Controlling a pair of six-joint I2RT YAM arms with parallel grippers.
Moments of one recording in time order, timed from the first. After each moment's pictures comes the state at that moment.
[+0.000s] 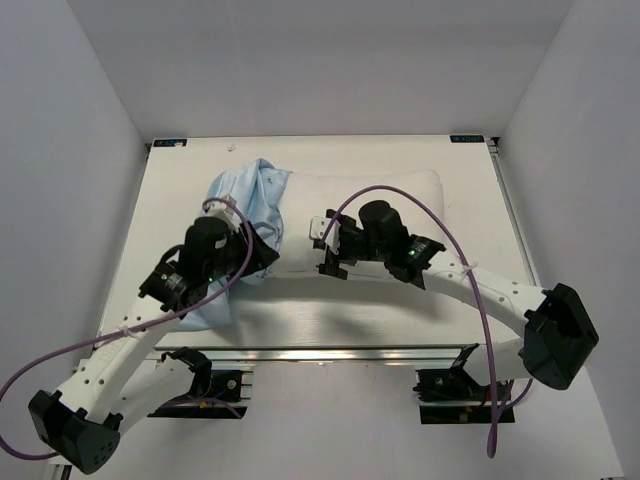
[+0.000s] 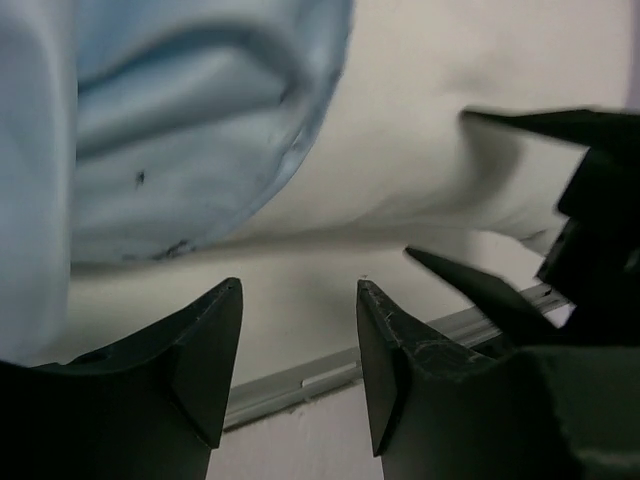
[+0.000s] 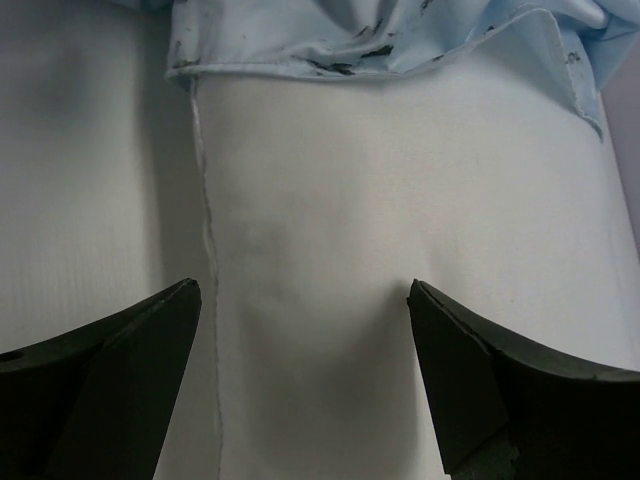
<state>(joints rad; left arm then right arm) -0.50 0.88 0.89 -0.57 0.05 -0.73 0.83 1.34 0.96 -0.08 -0.40 -0.64</state>
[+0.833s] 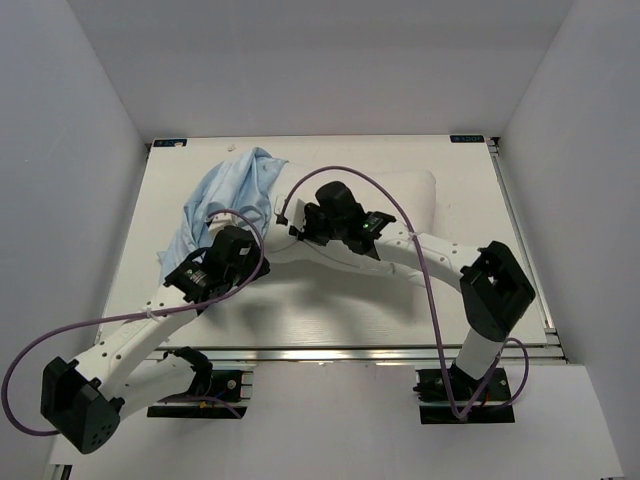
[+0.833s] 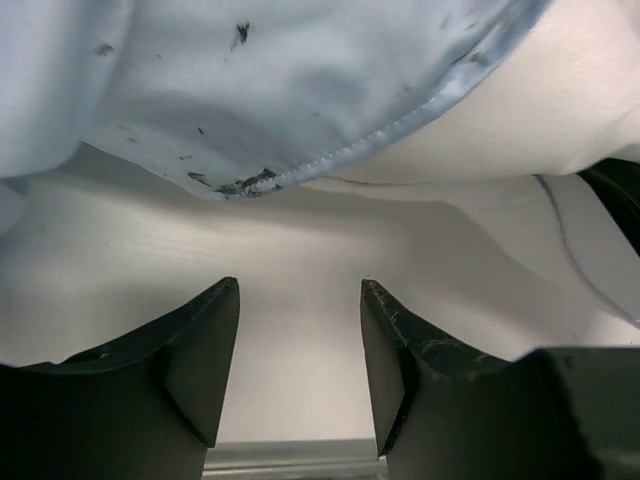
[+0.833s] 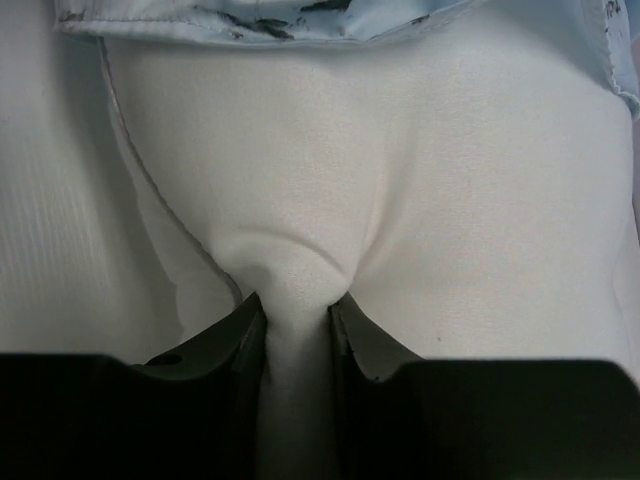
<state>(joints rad) -0.60 0.97 0.75 -0.58 -0.30 -0.83 0.86 1.71 1.27 -0.11 -0.19 -0.63</state>
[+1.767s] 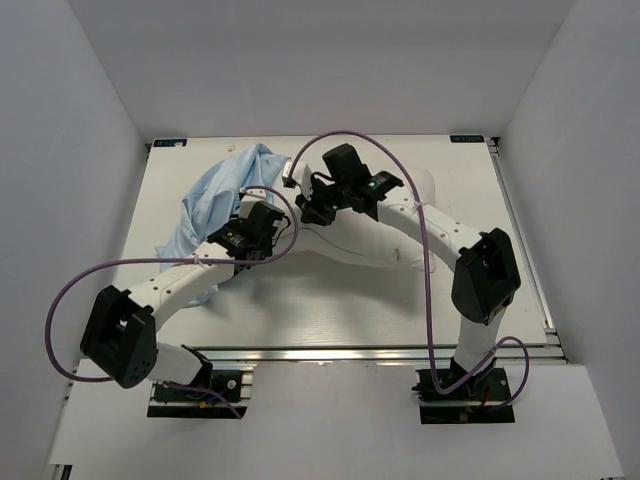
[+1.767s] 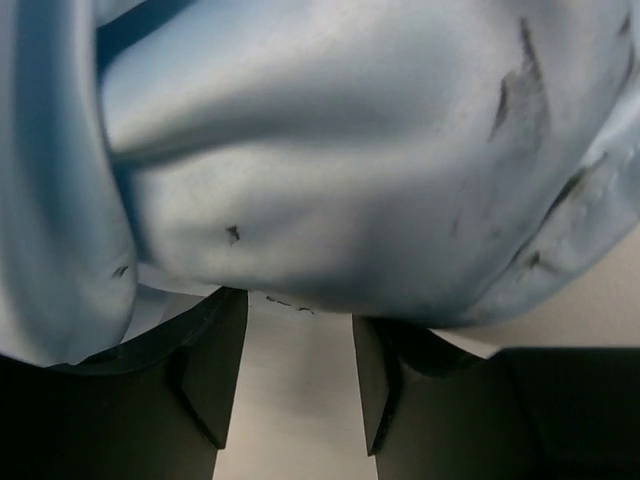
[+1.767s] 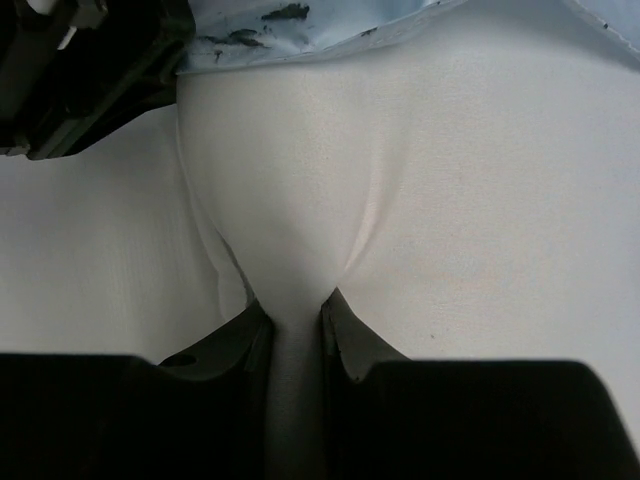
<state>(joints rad) -0.60 1.36 0.95 -0.51 -0.60 -0.48 0.74 1.84 1.63 -0.51 -0.47 -0.52</state>
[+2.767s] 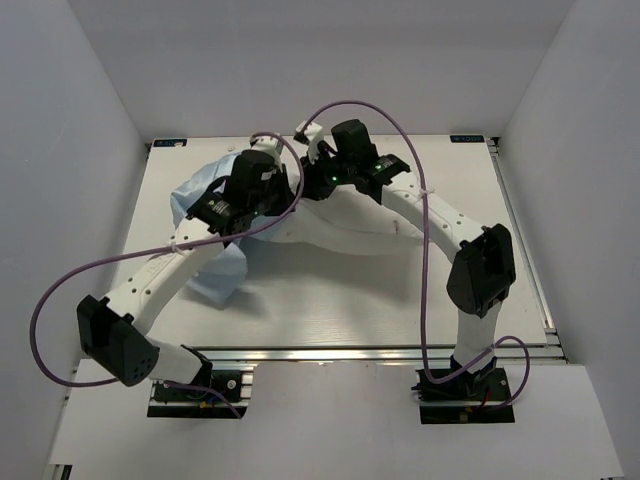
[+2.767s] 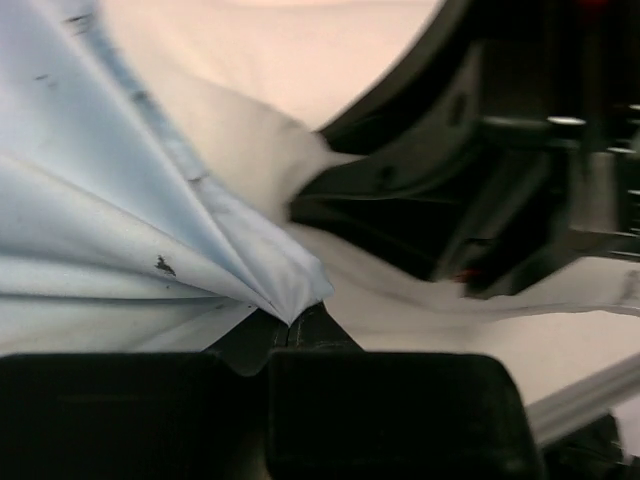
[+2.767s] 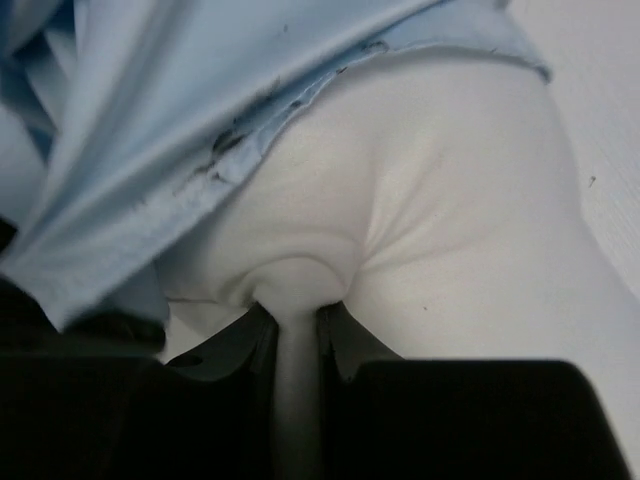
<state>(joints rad) -0.58 1.36 1.31 -0.52 -0.12 -0.46 0.68 1.90 1.79 -0.47 -0.49 -0.16</state>
